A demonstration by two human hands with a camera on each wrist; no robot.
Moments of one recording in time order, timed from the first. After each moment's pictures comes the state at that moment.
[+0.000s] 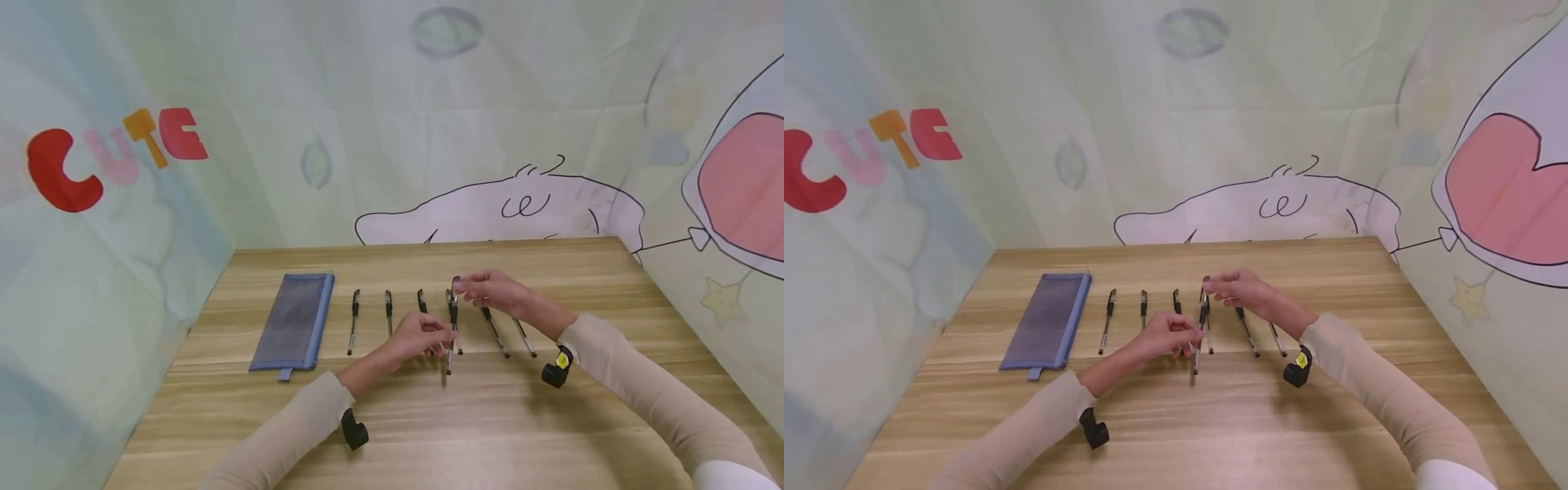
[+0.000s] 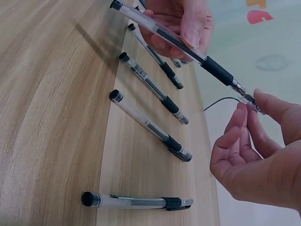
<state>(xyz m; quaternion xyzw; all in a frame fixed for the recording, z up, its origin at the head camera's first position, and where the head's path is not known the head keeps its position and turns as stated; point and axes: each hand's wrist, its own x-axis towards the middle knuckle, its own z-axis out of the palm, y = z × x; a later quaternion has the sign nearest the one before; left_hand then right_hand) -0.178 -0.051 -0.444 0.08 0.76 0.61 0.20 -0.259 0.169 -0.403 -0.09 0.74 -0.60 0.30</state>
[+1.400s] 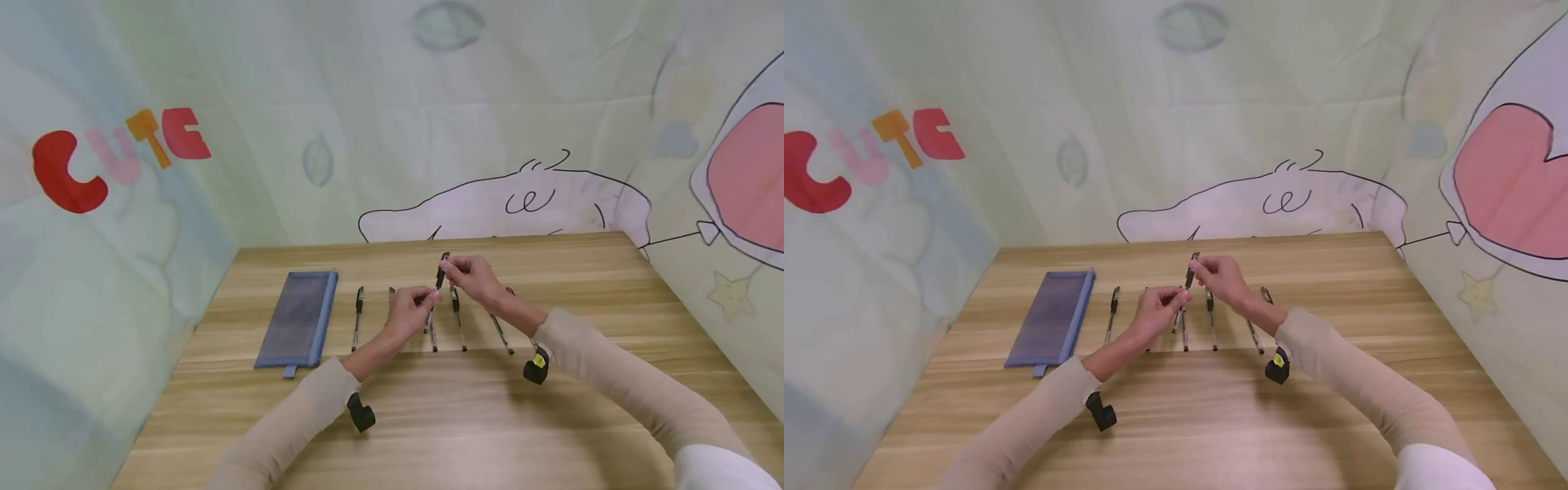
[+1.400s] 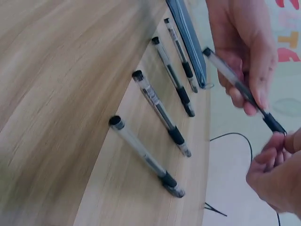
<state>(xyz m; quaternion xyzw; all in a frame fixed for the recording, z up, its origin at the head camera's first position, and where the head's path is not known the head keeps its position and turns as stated) -0.194 -0.052 -0.424 0.05 0.80 0.59 0.03 -0.253 0.121 -0.399 -0.16 0.82 -0.55 0.07</state>
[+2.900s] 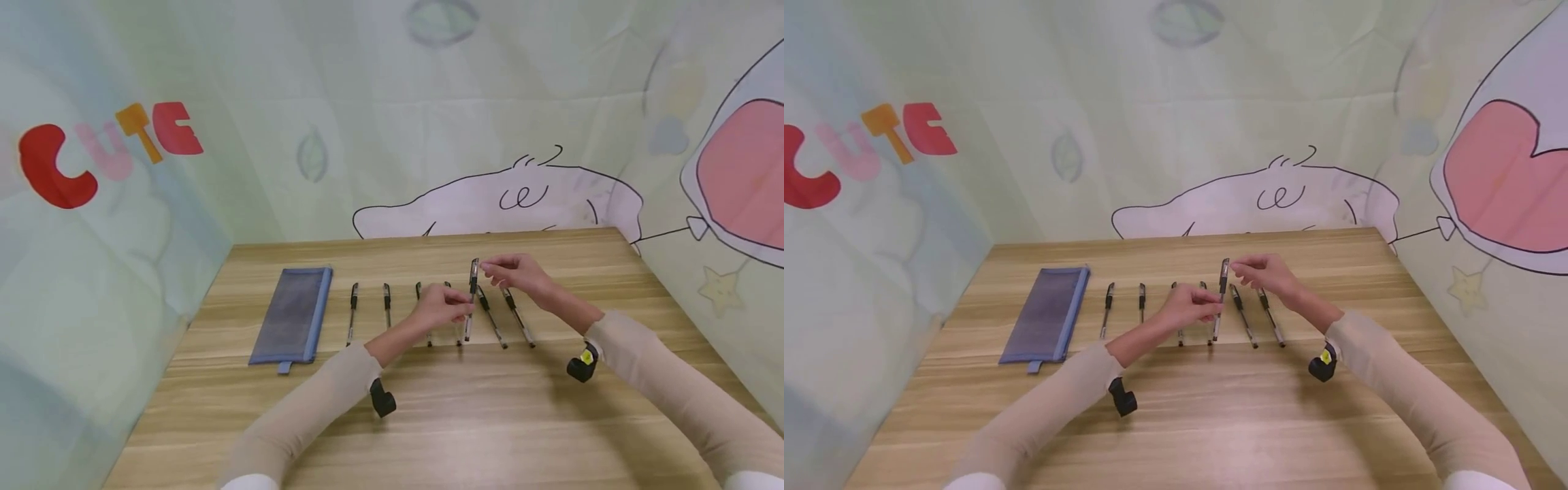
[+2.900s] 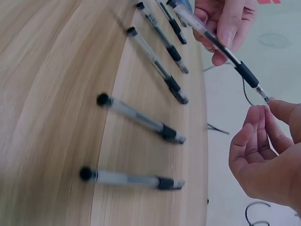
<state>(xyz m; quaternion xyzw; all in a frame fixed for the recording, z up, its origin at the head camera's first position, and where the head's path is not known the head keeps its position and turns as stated) -0.202 -0.004 -0.417 0.07 0.78 0.60 0.16 -0.256 0.214 -0.399 -0.11 0.82 -0.54 0.15</state>
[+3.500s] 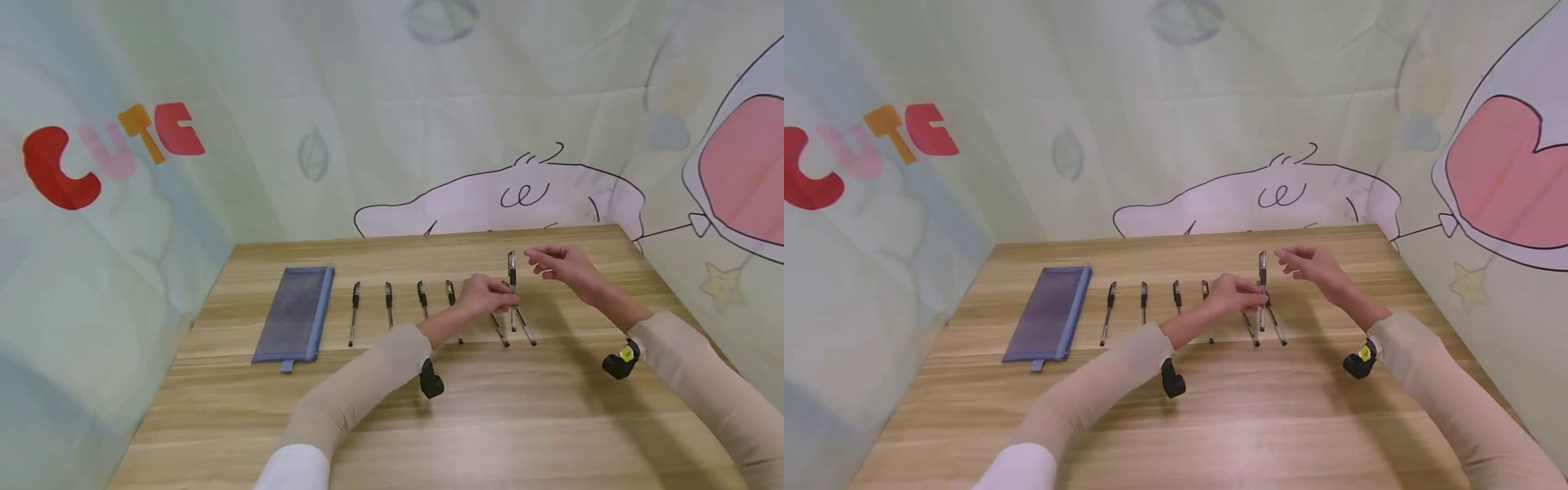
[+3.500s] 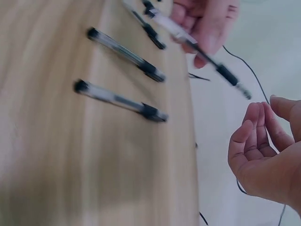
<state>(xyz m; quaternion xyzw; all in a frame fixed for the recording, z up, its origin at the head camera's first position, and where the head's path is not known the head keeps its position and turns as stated) -0.221 0.067 -0.417 0.06 0.76 0.62 0.17 -0.256 0.278 -0.387 -0.06 0.82 -0.56 0.12</state>
